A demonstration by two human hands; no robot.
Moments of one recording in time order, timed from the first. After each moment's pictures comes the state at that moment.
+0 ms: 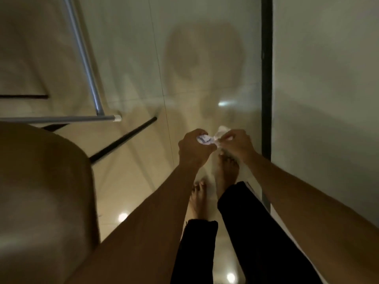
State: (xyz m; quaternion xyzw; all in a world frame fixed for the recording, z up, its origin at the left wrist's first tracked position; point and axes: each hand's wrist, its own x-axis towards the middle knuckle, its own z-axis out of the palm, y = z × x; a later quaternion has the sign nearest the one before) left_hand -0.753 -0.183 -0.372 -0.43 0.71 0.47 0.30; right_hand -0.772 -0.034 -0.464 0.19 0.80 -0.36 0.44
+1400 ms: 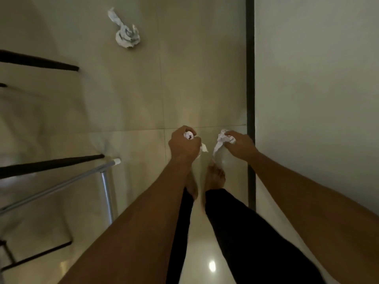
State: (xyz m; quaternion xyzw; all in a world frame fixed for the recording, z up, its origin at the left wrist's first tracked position) left_hand -1.432 -0.370 -0.334 -0.44 0.74 0.48 0.18; right_hand -1.471 -0.184 -0.421 0.04 0.84 -0.22 0.49
